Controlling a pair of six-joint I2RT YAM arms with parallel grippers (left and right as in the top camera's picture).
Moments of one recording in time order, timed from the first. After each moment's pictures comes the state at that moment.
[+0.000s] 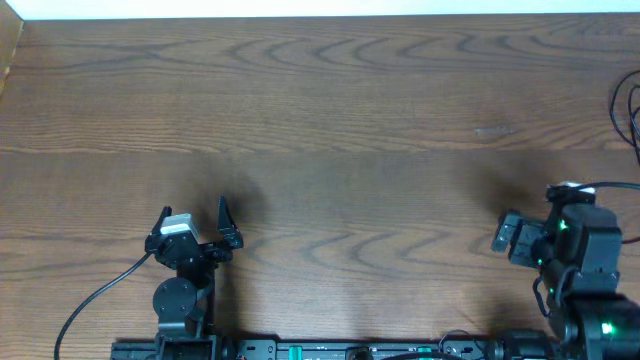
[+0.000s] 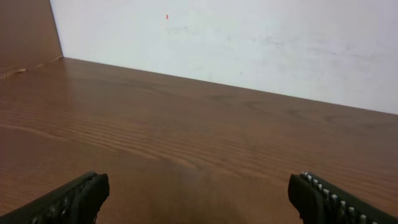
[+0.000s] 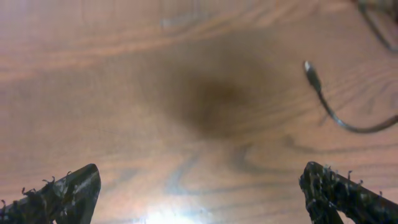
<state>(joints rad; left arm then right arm) 0.00 0.01 0.03 -0.12 -0.11 -0.14 0.00 0.63 0.74 -0.90 0.13 0.20</state>
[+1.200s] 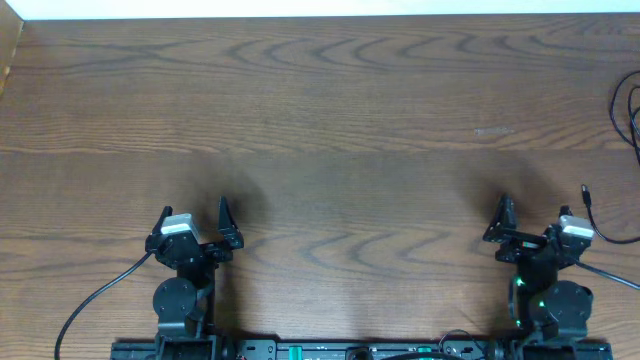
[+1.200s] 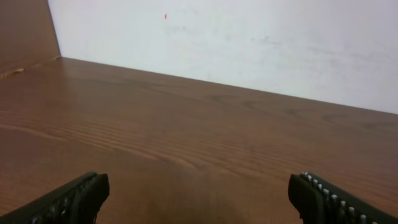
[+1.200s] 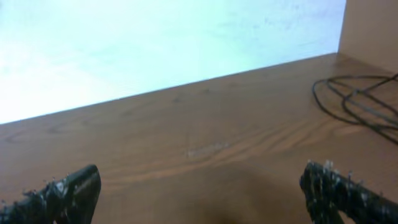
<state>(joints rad) 0.00 0.01 0.03 -0.12 -0.11 -0.14 0.00 0.01 0.08 -0.15 0.13 0.20</state>
